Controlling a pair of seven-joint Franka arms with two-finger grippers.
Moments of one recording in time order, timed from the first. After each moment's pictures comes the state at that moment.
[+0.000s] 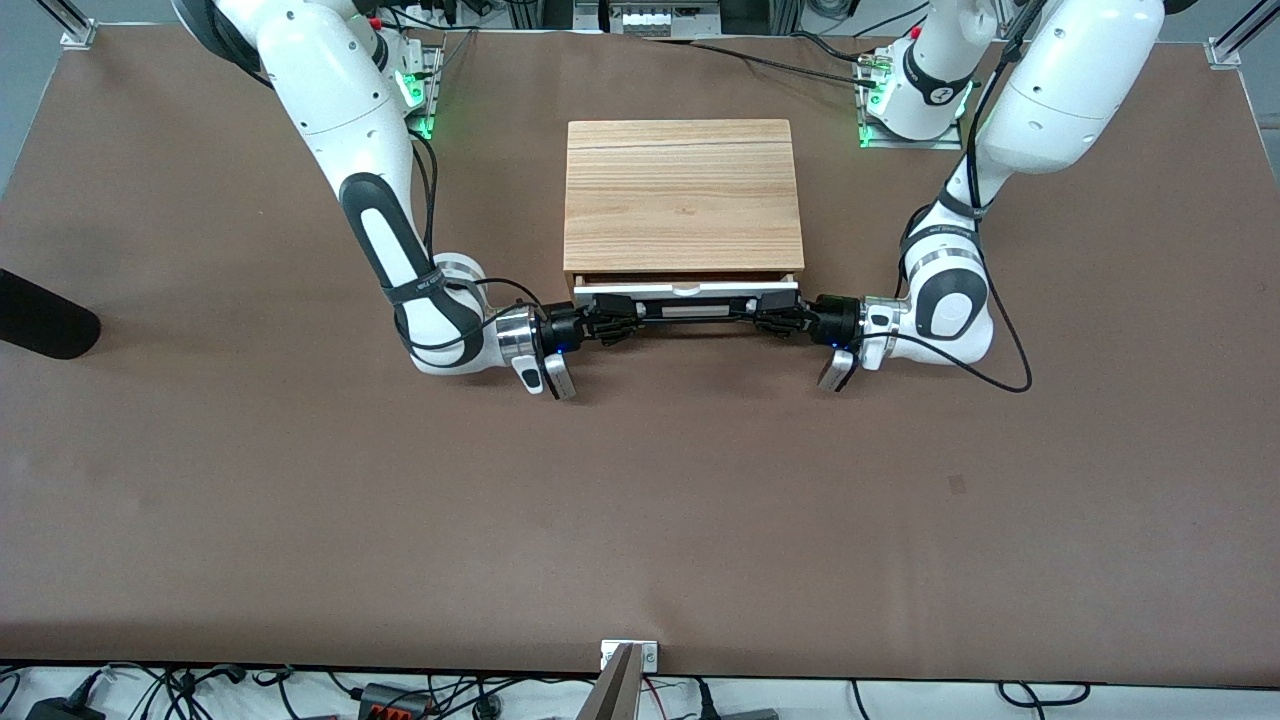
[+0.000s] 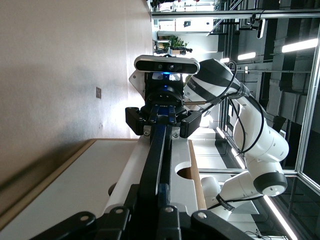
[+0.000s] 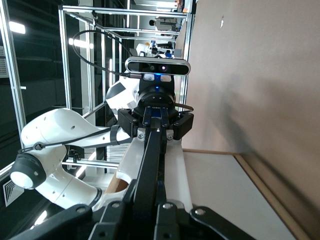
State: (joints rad) left arm -0.09 0.63 -0.12 -2.02 -1.57 1.71 1.08; right arm 0.47 0.83 0.01 -1.70 1.82 1.75 -1.06
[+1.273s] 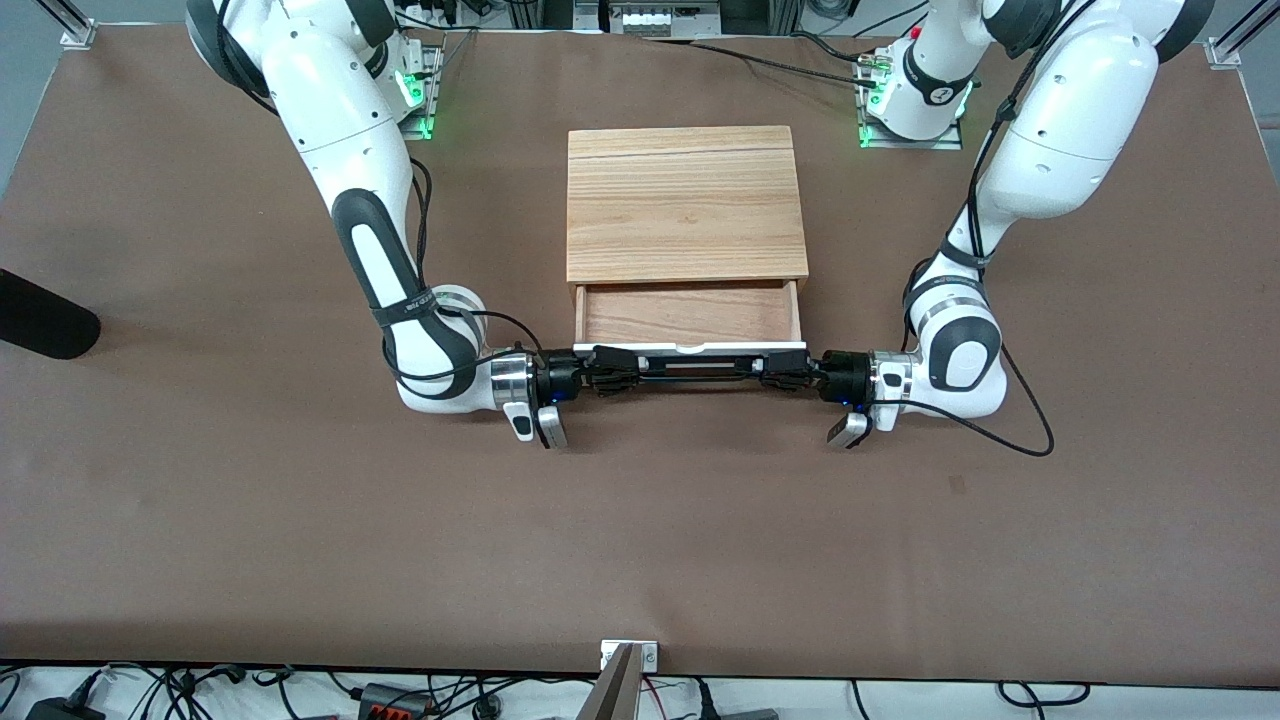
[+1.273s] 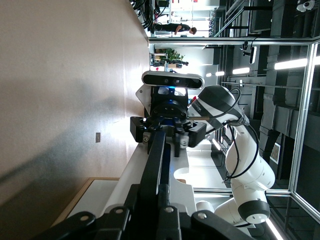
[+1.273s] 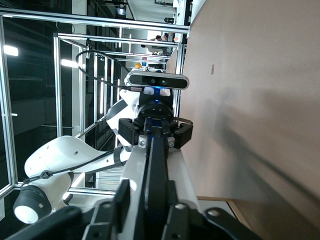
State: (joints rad) left arm -0.07 0.79 -0.11 -1.73 -1.57 1.70 0.94; right arm 0.46 0.92 -0.01 -1.46 1.82 1.84 -0.93
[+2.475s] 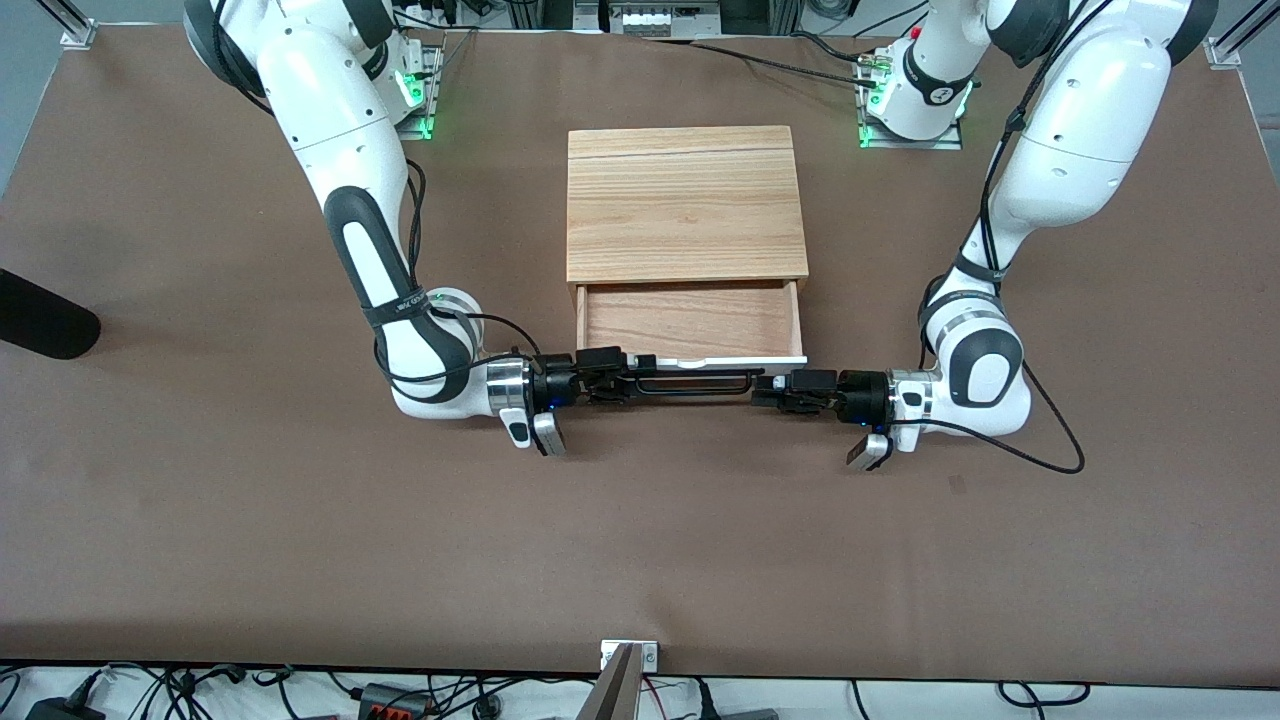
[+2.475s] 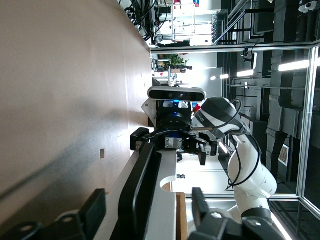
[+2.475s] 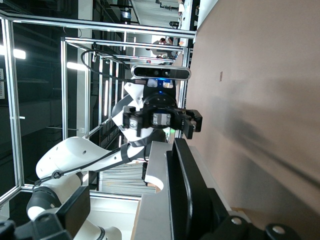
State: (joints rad) left arm -0.04 0.79 -0.10 -1.65 -1.53 1.72 0.90; right arm 0.46 0.92 -0.01 -1.43 1.83 1.84 -0.91
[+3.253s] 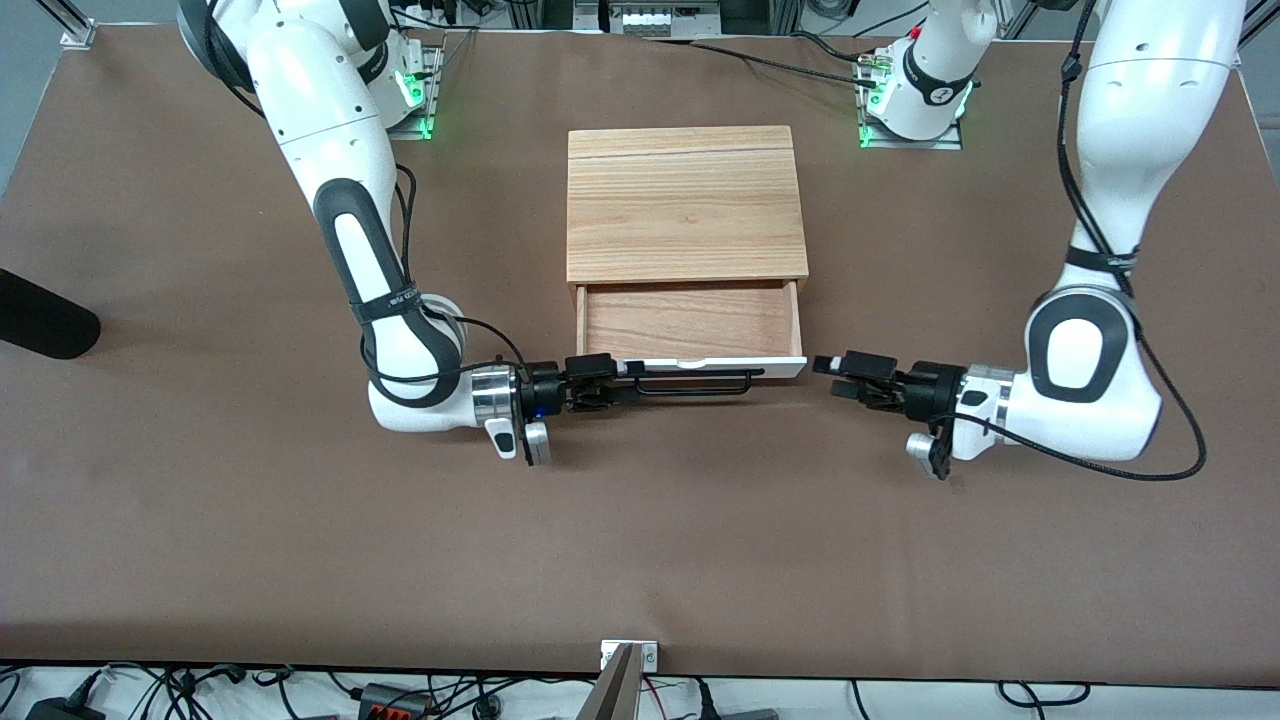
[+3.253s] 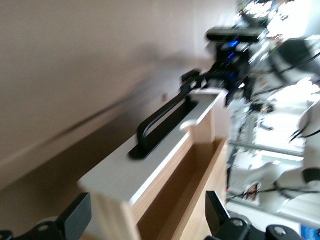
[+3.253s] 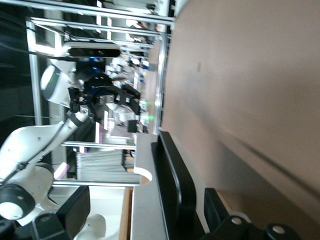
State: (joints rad) left arm 0.02 0.65 -0.10 -1.47 -0.88 1.63 0.52; right arm 0.46 0.91 -0.07 -1.37 1.64 1.84 -0.77
